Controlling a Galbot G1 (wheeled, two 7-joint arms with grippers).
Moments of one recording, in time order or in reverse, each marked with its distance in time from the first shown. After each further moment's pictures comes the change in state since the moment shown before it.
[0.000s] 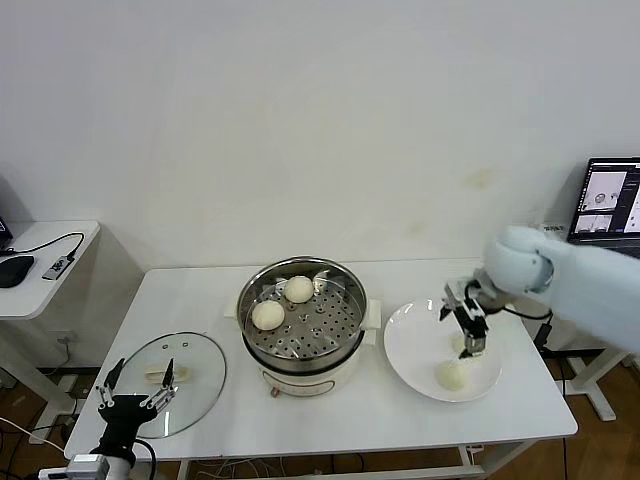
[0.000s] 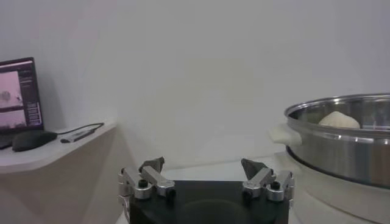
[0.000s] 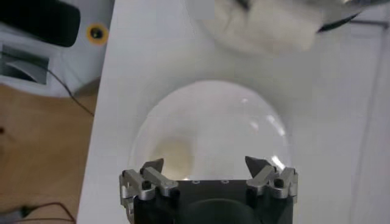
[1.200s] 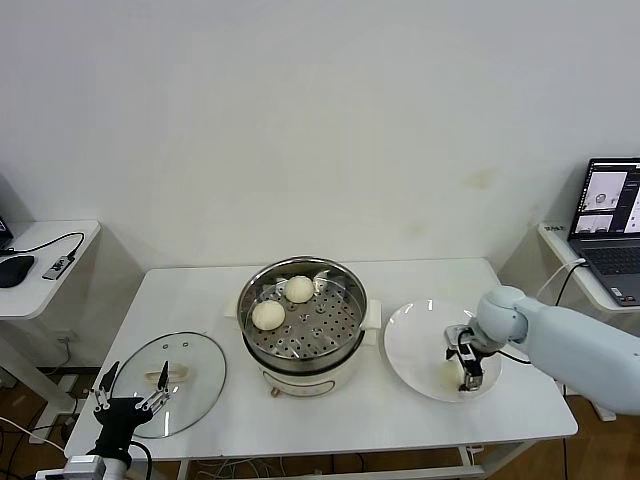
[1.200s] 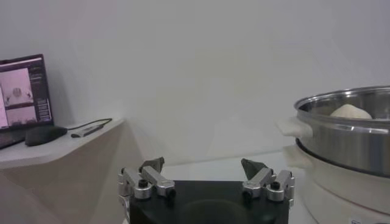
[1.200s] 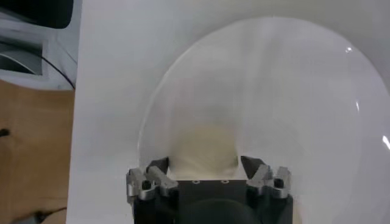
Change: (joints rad) left arm -0.004 -0.003 -0.009 0.017 0.001 -0.001 0.000; right arm -0.375 0.098 0.265 -0.221 -0.150 0.032 0.045
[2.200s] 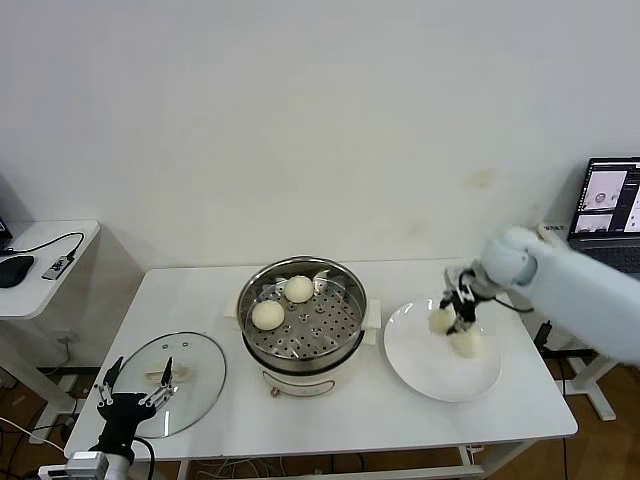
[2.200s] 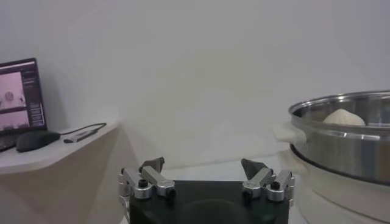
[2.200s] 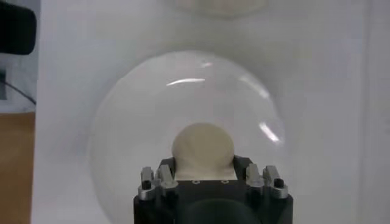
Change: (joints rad) left arm -0.012 0.015 0.011 -0.007 -0.004 0.002 0.000; right arm 0.350 0.082 -0.036 -0.054 0.160 -0.006 -0.057
